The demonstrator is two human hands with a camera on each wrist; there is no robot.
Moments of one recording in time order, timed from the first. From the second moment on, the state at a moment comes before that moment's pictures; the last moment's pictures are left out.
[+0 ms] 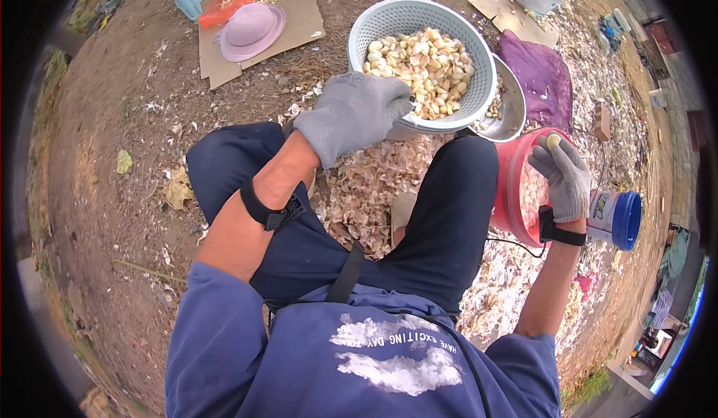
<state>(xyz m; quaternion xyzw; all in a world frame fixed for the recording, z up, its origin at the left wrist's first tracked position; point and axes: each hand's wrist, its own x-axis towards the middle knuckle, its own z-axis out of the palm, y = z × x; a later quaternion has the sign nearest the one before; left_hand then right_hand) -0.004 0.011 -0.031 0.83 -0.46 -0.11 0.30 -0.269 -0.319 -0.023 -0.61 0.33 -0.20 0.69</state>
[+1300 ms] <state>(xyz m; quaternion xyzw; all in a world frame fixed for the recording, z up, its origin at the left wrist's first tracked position) 0.005 0.014 -0.034 0.84 -0.46 -0.11 0.26 -0.052 -0.284 -0.126 -0.99 0.03 -0.02 0.13</state>
